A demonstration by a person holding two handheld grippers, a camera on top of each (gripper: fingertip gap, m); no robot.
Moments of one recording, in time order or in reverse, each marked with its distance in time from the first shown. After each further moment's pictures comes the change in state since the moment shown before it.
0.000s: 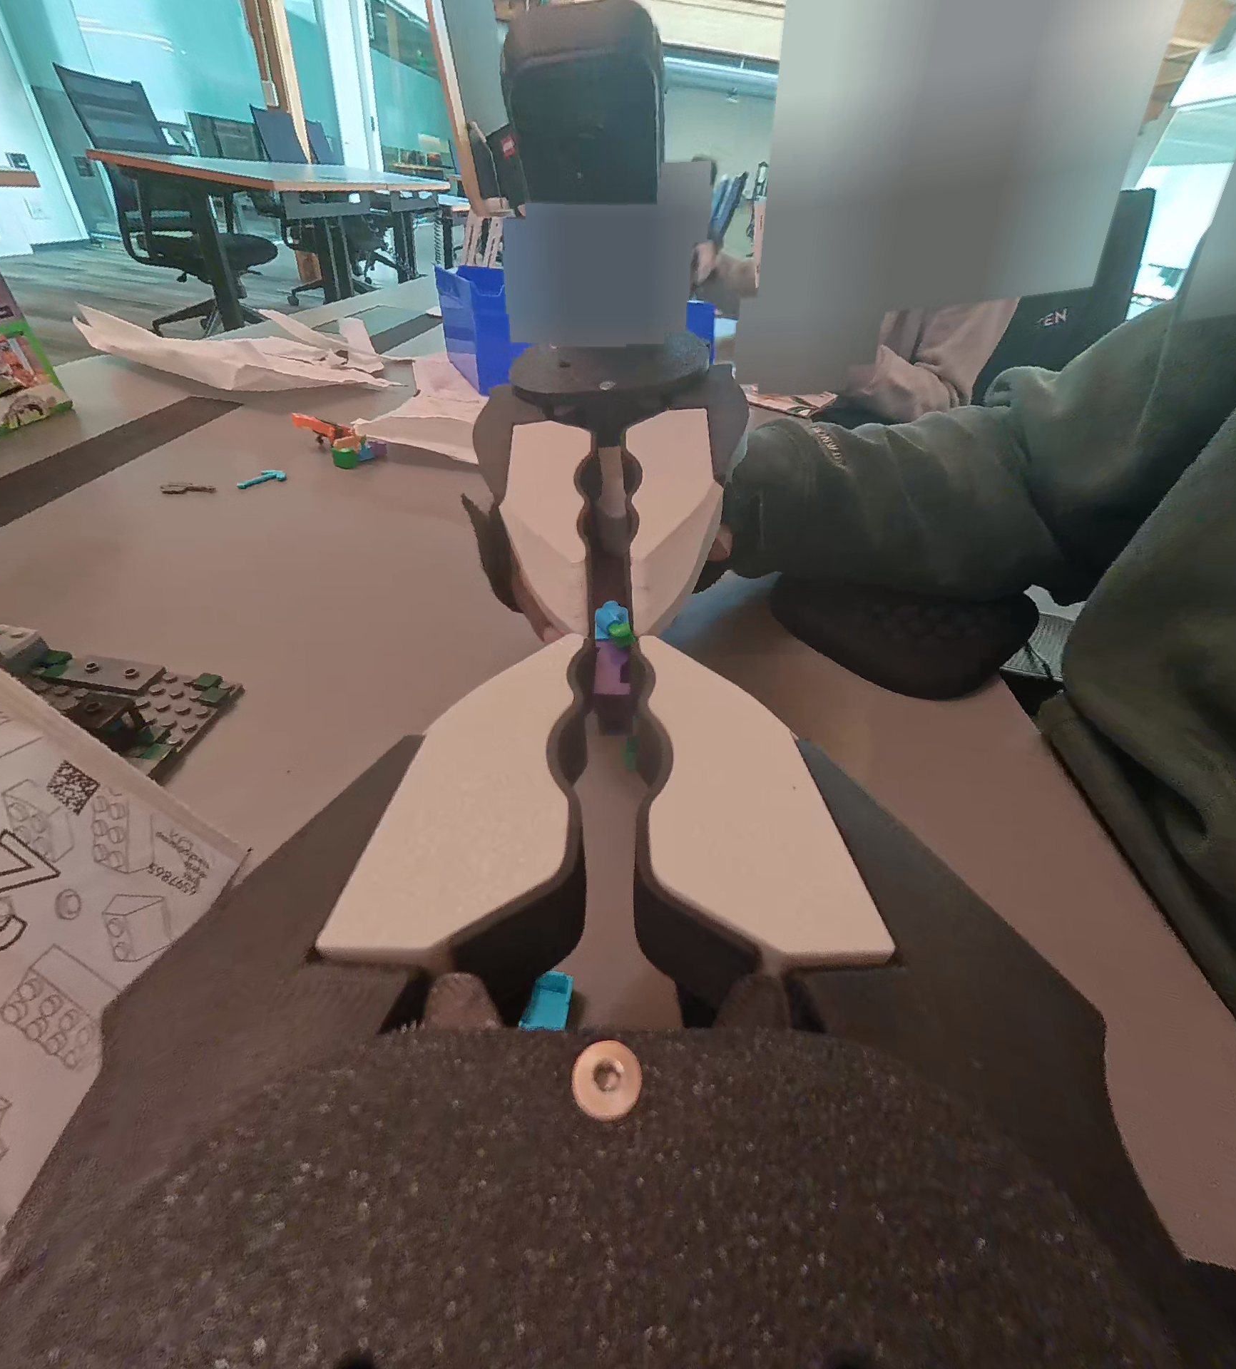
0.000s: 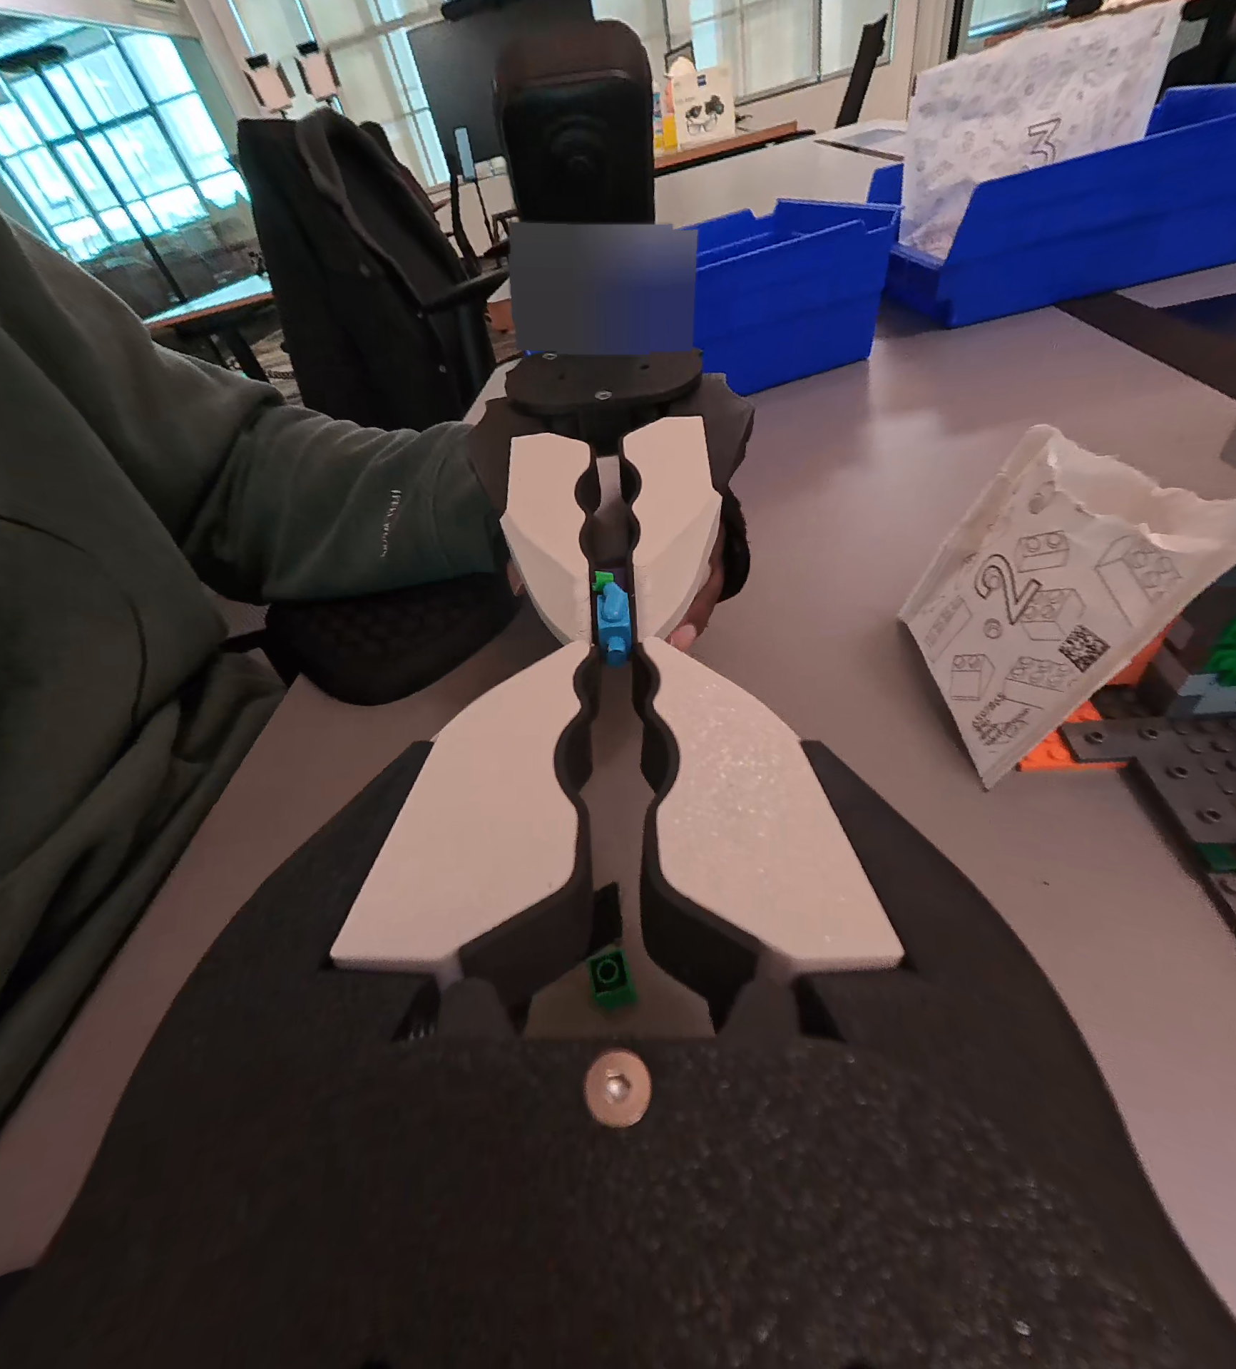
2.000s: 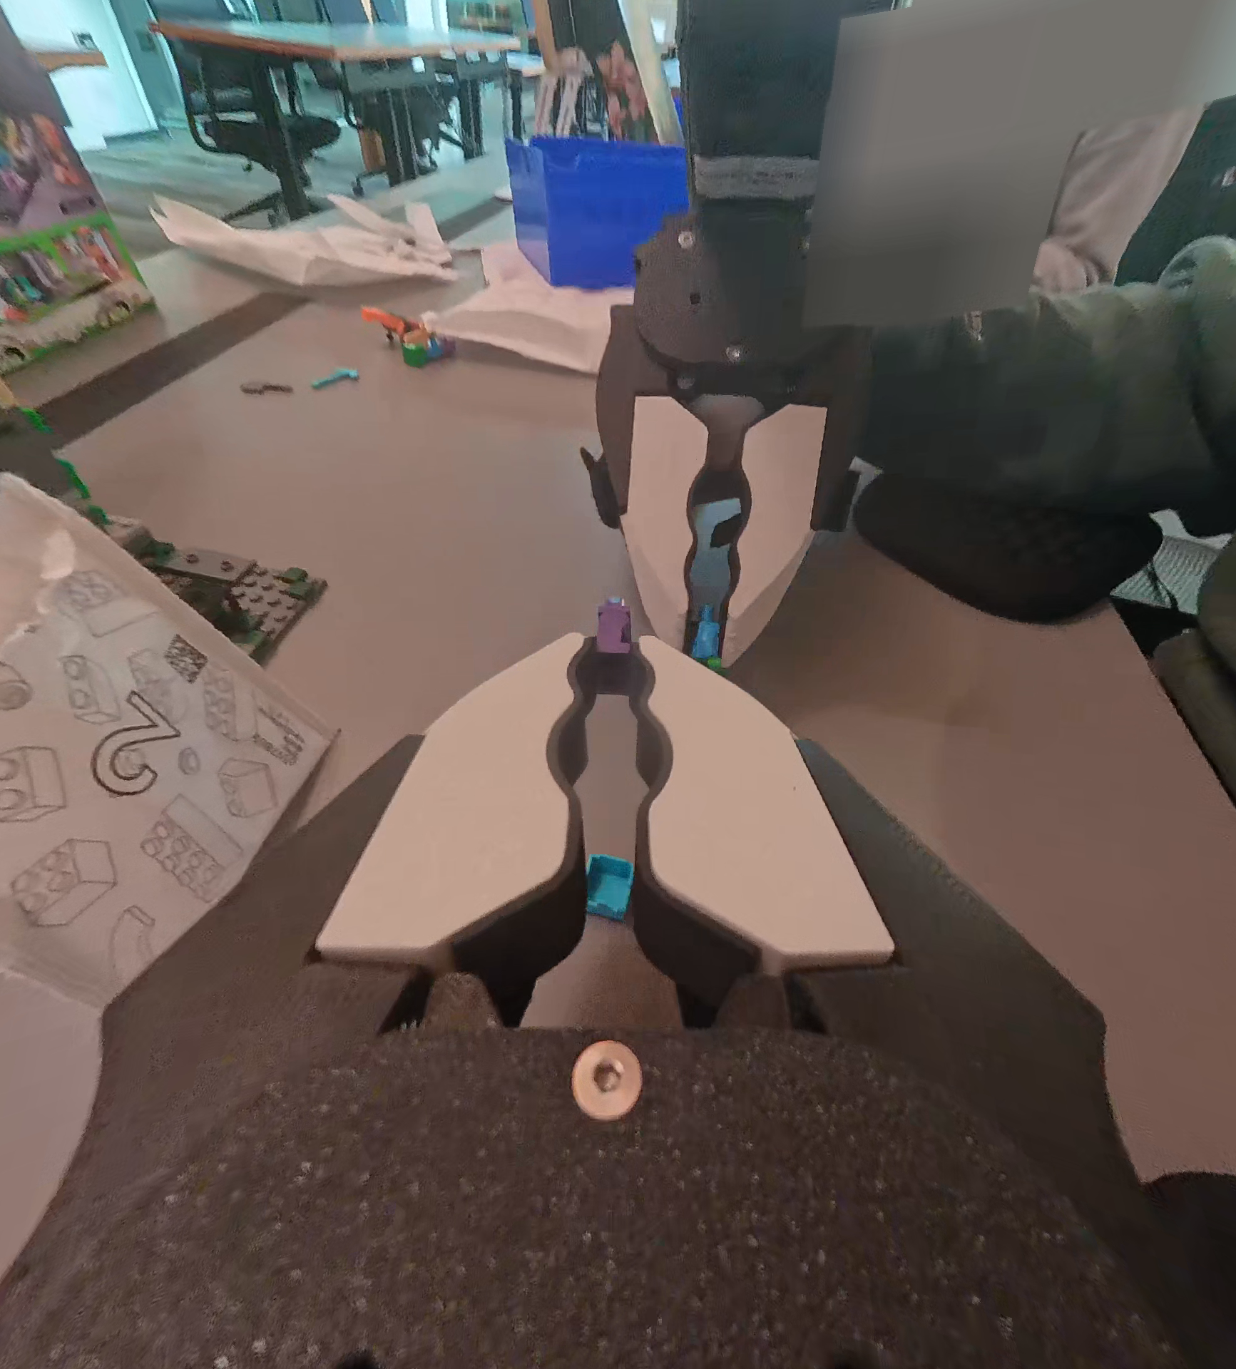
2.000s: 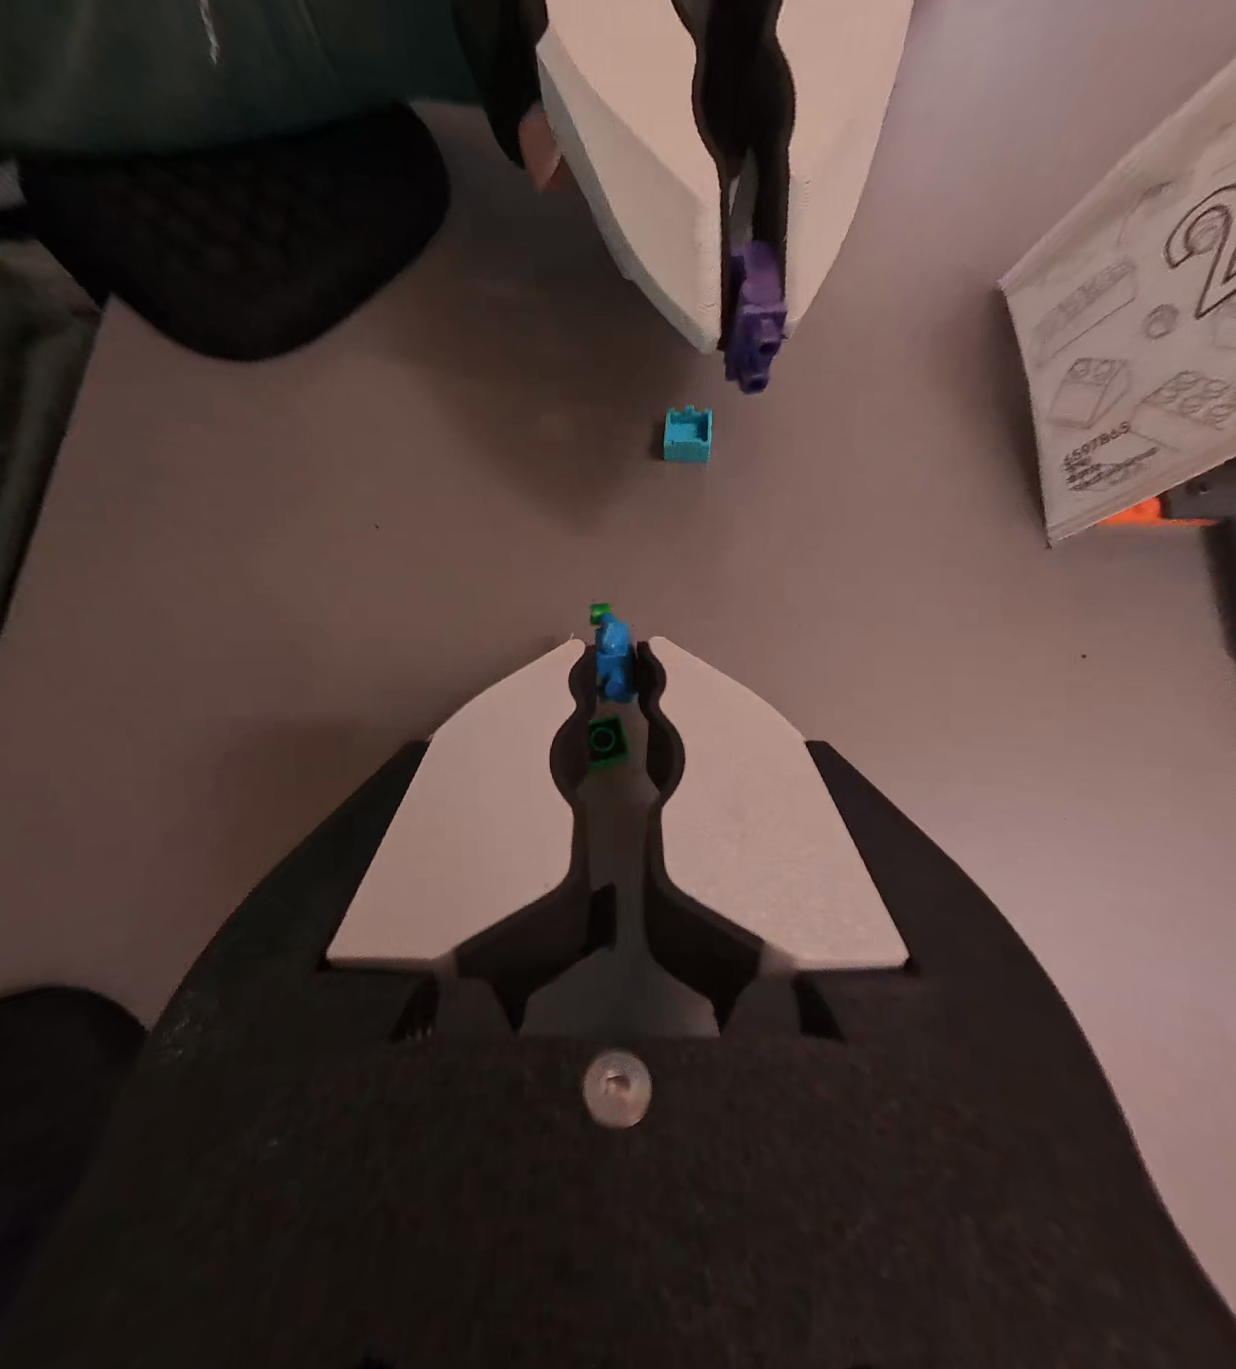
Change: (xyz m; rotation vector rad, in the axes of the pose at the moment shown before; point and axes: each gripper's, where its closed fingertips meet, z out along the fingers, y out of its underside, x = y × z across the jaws) left arm -0.019 0.023 -0.014 -0.135 -0.110 0.020; right arm -0.001 0.079 -0.013 -0.544 0.081 -0.103
